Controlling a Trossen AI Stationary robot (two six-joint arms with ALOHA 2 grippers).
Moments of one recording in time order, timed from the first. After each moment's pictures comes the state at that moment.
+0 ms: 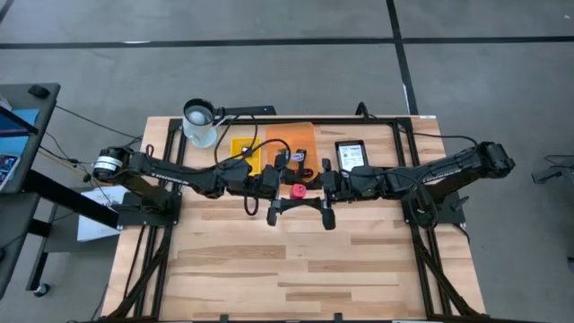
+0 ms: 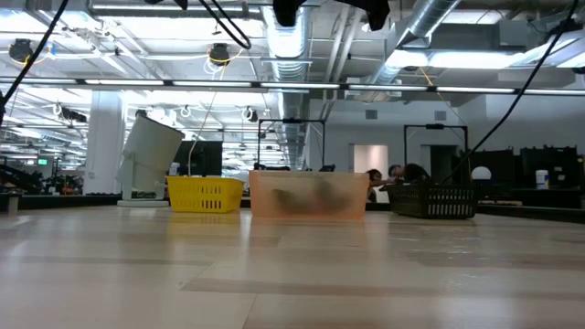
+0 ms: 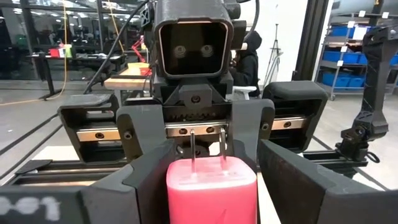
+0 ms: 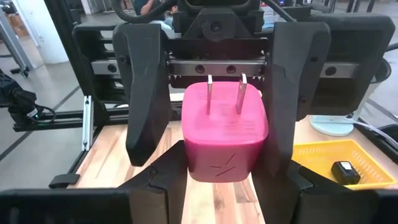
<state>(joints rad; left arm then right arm) -0.07 1.52 0.99 0.60 0.07 -0.03 0.19 1.32 0.93 0.18 0.16 0.07</state>
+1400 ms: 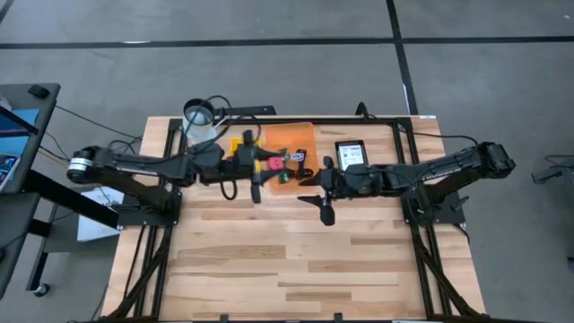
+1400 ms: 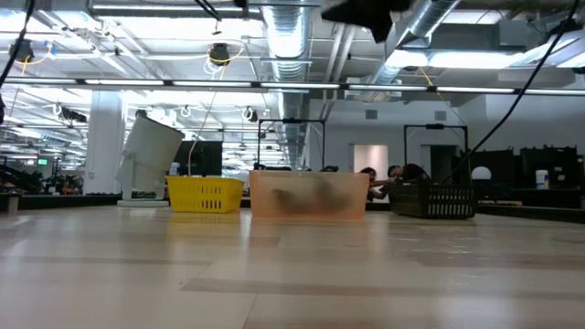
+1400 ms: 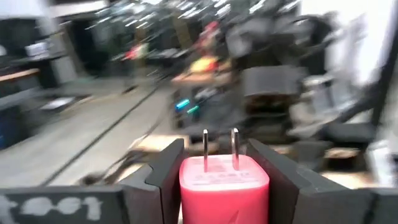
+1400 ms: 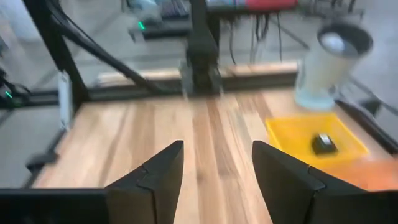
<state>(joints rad) -0.03 1.26 0.99 0.31 -0.15 0.07 0.16 1.31 0.93 0.08 0.17 0.07</state>
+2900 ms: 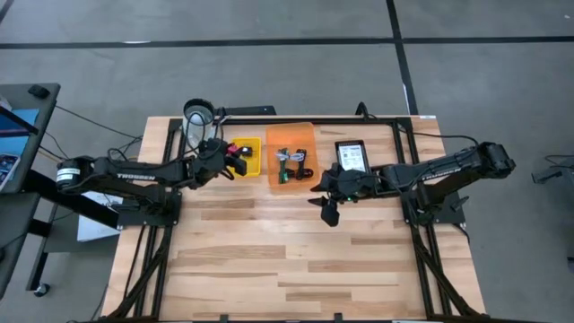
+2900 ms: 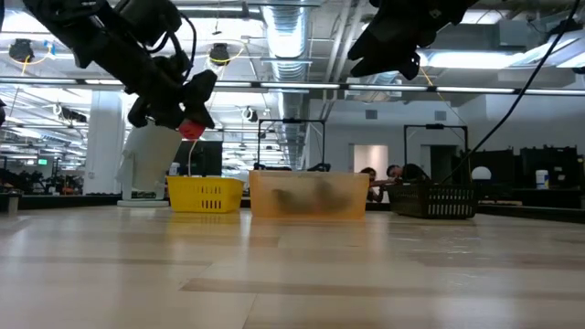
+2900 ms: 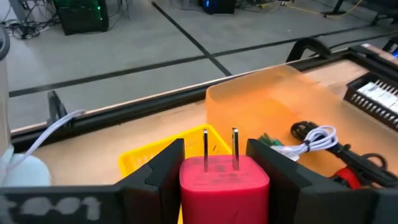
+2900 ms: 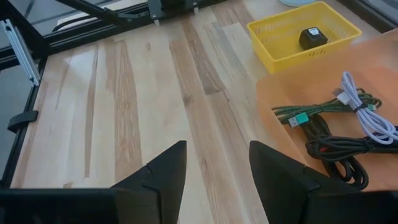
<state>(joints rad) 0.22 1.10 0.47 0.15 -0.69 -0.50 0.15 1.31 0.93 -0.25 0.18 0.33</state>
